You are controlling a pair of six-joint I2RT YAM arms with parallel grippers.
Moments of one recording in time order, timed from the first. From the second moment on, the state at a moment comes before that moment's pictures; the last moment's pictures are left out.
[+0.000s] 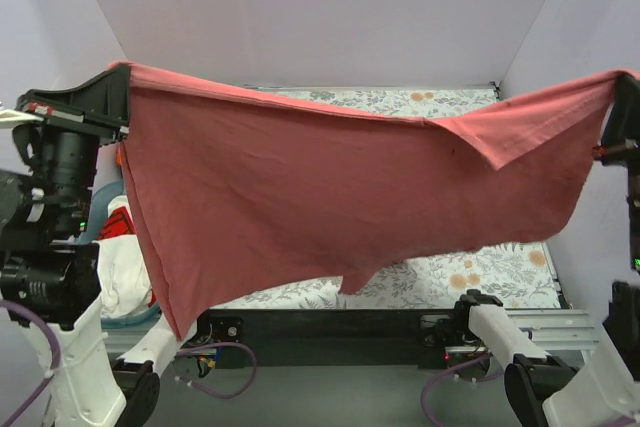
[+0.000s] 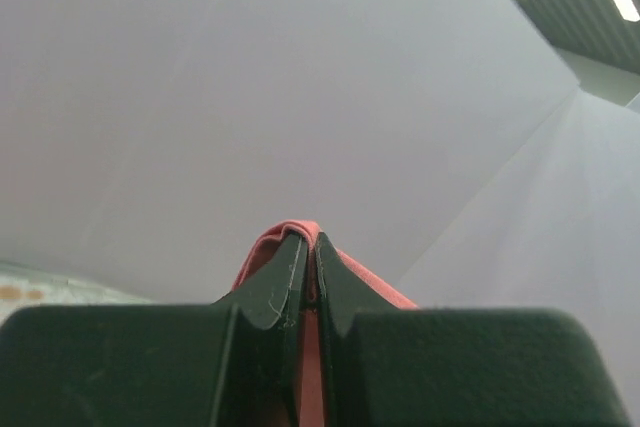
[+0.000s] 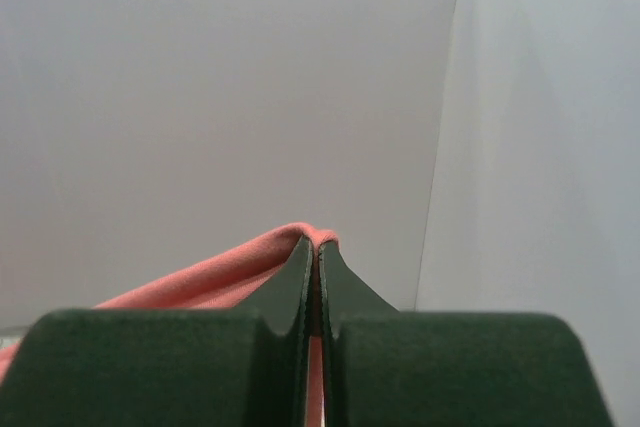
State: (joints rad) left arm -0.07 0.91 1.86 -0.52 0.01 -0.68; right arm -0.01 0.92 2.14 -0.77 0.01 0.02
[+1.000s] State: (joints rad) left arm -0.06 2.25 1.70 -0.14 0.06 -0.64; right arm -0.05 2.05 1.69 -0.29 -0.20 0.08
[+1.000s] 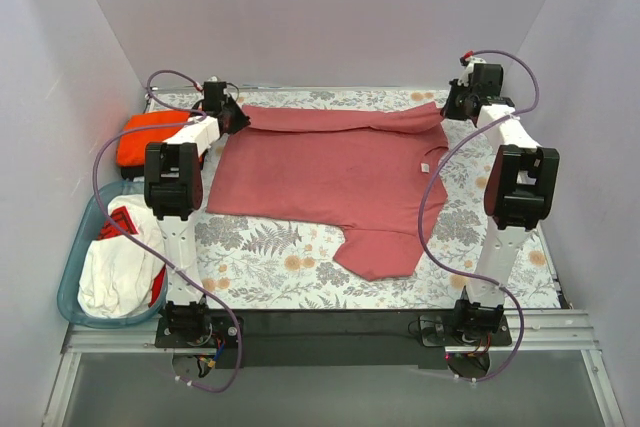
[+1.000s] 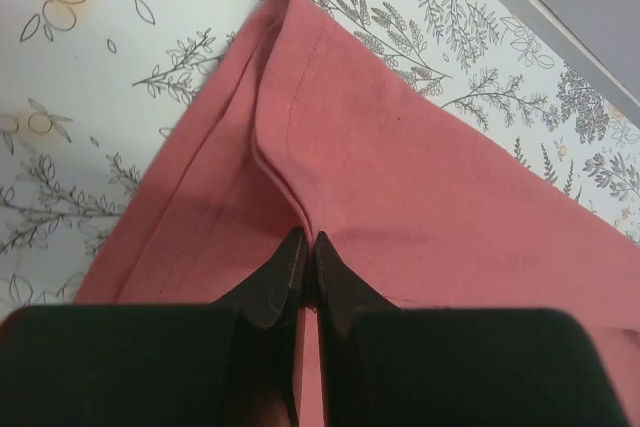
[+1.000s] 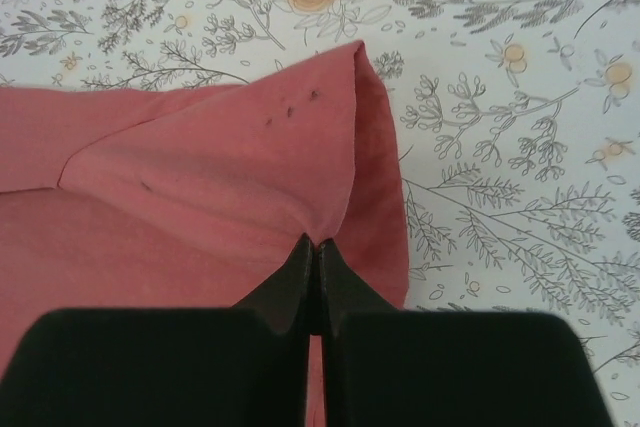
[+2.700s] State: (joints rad) left arm 0.02 2.47 1.97 -0.22 0.12 -0.56; right arm -0.12 2.01 1.36 -0.25 -0.49 0.36
